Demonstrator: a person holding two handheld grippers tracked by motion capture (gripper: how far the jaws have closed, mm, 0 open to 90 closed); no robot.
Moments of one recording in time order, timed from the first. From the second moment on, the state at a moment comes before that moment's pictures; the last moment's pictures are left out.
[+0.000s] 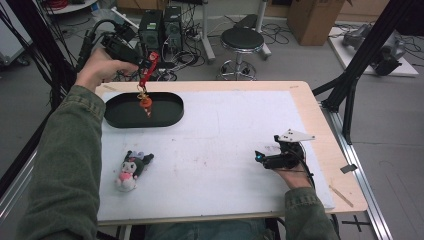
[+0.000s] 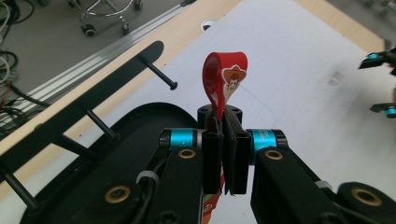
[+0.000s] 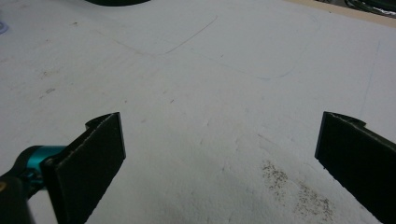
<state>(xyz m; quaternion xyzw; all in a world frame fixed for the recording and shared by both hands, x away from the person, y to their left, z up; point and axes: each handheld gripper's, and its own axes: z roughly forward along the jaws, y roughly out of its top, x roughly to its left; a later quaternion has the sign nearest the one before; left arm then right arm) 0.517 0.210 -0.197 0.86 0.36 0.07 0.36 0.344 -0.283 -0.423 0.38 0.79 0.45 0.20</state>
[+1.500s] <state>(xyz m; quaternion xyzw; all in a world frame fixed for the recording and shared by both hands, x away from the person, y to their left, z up) 0.580 0.225 -0.210 0.82 0.40 0.10 0.39 0.335 -0.291 -0.429 0.39 0.80 0.41 0.21</state>
